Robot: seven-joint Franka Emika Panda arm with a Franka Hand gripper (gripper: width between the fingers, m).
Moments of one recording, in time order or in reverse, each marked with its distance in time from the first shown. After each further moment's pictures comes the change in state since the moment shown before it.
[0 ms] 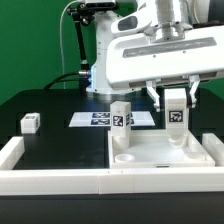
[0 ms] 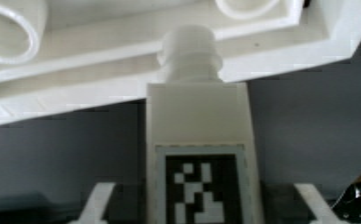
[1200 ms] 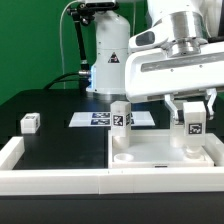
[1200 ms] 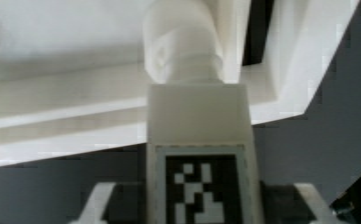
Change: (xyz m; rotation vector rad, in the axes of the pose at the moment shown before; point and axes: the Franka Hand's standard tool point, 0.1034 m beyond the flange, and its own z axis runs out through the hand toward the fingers) arm -0.023 -0.028 0.013 0.033 -0.041 -0.021
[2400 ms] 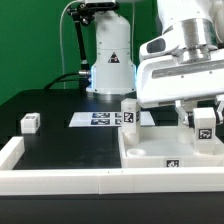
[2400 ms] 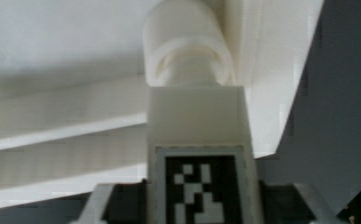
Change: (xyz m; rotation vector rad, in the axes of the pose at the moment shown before) arm -0.021 -0.015 0.004 -0.013 -0.004 0.029
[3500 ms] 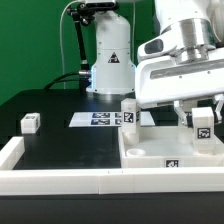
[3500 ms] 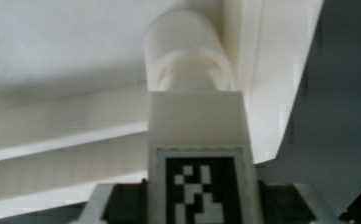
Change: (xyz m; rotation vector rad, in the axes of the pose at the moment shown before) arm -0.002 0.003 0.000 0.022 -0.038 0.015
